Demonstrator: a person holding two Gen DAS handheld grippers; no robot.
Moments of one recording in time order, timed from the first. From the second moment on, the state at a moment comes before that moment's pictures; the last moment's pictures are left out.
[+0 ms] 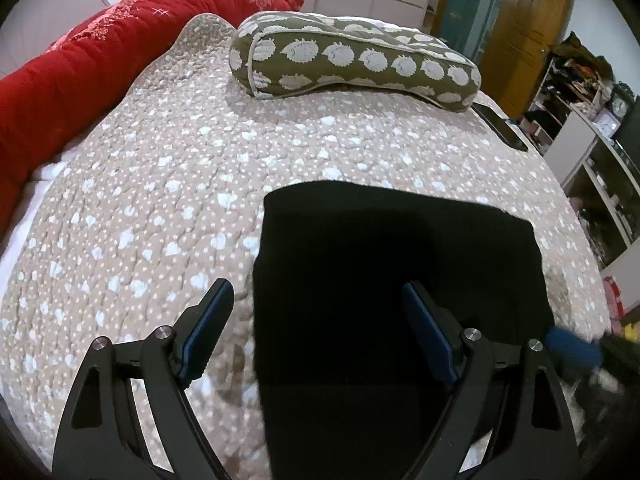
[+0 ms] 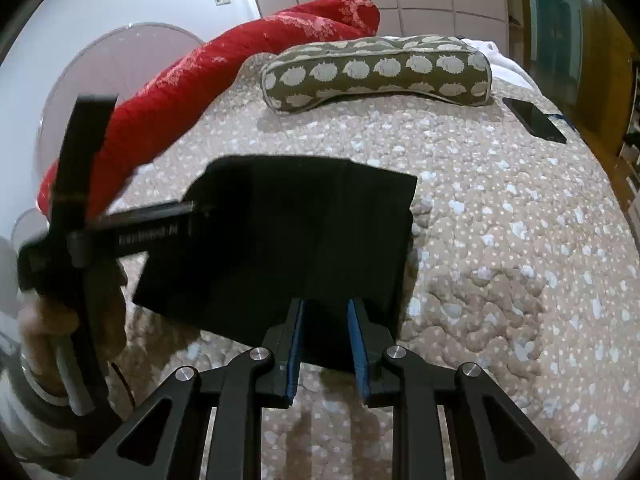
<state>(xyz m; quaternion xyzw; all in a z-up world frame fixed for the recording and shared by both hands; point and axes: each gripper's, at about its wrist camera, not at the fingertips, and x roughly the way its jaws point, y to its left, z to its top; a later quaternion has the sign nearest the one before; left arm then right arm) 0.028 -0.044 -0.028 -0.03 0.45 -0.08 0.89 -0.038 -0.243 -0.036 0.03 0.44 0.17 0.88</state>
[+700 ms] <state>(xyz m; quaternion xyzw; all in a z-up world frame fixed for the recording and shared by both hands) 0.024 -0.006 -0.056 -0.17 0.48 -0.17 0.84 0.030 -0.276 -0.076 0.23 0.45 0.20 0.84</state>
